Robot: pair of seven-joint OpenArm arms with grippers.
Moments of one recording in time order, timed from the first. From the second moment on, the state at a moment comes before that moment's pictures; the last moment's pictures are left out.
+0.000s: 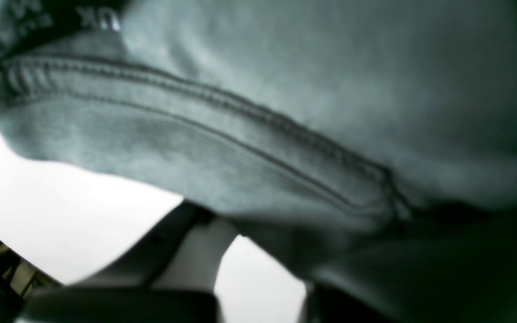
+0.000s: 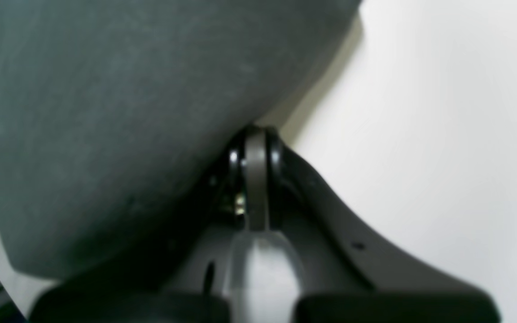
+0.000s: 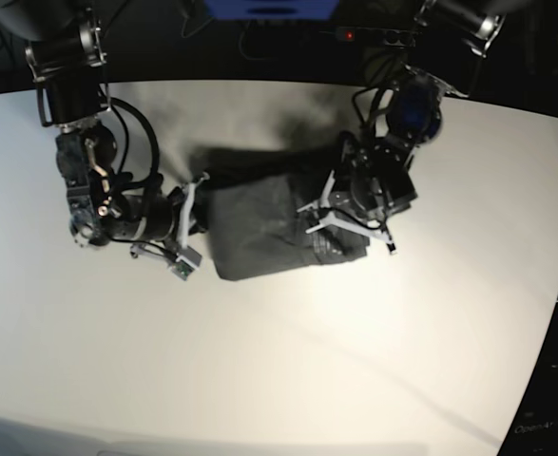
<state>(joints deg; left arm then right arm) -5.0 -9.1 23.9 88.5 12.4 -39.3 64.4 9.4 15.4 -9.9 72.5 20.4 41.1 -50.7</state>
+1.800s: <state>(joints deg) 0.2 -10.1 27.6 98.6 10.3 -39.5 77.0 -4.3 21.6 -3.0 84.9 18.8 41.1 -47.0</state>
